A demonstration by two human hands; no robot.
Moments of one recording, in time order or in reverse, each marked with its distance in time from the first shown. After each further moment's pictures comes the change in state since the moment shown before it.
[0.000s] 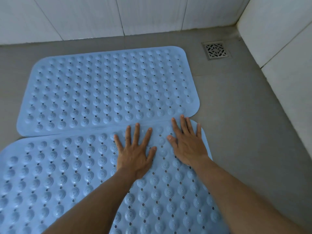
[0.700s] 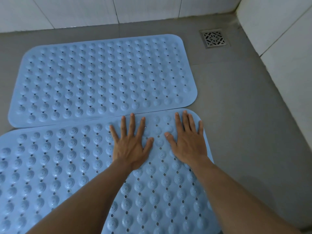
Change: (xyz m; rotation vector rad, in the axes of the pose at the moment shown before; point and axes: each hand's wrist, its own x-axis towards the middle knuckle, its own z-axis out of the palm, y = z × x) left_hand -0.001 0.000 0.008 0.017 0.050 -0.004; right_hand -0.027 0.002 0.021 -0.006 0.141 0.058
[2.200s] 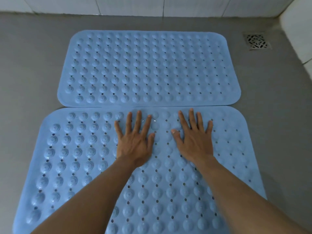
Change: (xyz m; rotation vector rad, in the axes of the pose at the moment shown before) left_hand -0.049 -0.122 -0.001 -0.043 0.029 -0.070; right_hand -0.004 -0.126 0.016 -0.090 -0.039 -0.025
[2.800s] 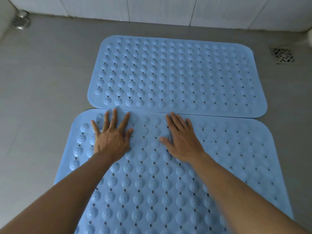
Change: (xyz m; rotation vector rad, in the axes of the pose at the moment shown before) left_hand -0.007 -0.137 -0.031 0.025 -0.006 -0.200; right_hand 0.029 -0.102 -0.016 0.192 -0.091 -0.366
